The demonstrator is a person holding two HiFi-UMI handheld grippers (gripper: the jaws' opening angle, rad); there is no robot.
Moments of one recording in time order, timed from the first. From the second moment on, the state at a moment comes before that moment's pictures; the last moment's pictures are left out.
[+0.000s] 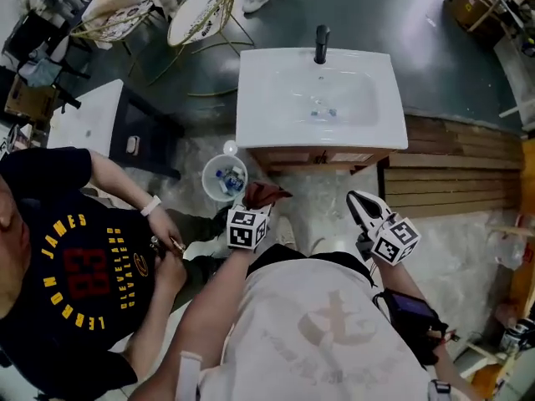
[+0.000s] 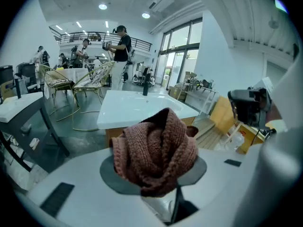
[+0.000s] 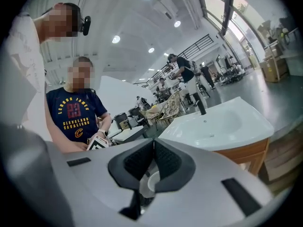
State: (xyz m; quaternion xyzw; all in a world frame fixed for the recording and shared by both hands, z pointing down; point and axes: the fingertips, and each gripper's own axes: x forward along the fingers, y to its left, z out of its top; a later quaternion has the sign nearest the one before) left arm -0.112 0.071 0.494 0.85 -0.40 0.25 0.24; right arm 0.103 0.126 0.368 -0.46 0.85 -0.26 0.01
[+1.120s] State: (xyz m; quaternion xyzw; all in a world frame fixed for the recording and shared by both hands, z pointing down) left arm -0.150 -0.061 0.617 0.78 -0.44 0.33 0.30; right arm 0.112 0.092 0.409 -0.50 0.81 -0.31 0.00
